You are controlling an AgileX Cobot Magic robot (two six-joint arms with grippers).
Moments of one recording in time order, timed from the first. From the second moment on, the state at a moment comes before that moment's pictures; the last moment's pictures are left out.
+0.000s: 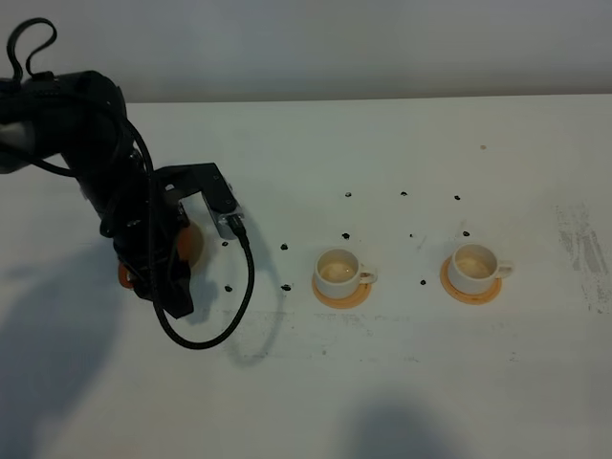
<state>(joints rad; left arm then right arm) -0.29 1.99 -1.39 -0.23 1.06 0.98 -0.08 -0.01 -0.52 0.00 1.11 0.02</state>
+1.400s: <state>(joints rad) -0.24 1.69 -1.39 0.00 1.19 0.27 -0.08 -0.01 -0.52 0.00 1.11 0.02</state>
